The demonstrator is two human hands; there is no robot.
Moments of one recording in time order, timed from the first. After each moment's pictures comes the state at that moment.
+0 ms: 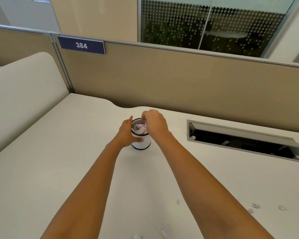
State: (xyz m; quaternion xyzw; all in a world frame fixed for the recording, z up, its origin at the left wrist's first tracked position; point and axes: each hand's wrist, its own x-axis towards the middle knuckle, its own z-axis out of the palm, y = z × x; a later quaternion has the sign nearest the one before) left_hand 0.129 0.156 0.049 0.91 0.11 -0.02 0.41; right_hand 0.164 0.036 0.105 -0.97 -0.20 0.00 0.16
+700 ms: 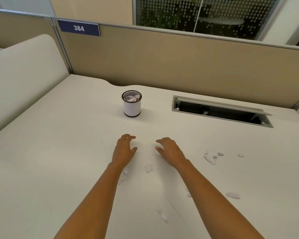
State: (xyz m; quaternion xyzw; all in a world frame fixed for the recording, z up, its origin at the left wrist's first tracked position) left_hand -0.054 0.061 -0.013 0.93 0.13 0.03 0.34; right_hand -0.008 -0.126 0.007 -0.95 -0.18 0.13 0.20
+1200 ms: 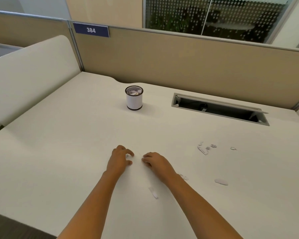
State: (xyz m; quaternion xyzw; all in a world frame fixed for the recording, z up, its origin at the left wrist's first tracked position) left_hand -0.145 0.033 -0.016 0.93 0.18 -0.03 0.31; right_hand -0.098 -0.143 -0.016 -0.91 -0.35 0.13 0.19
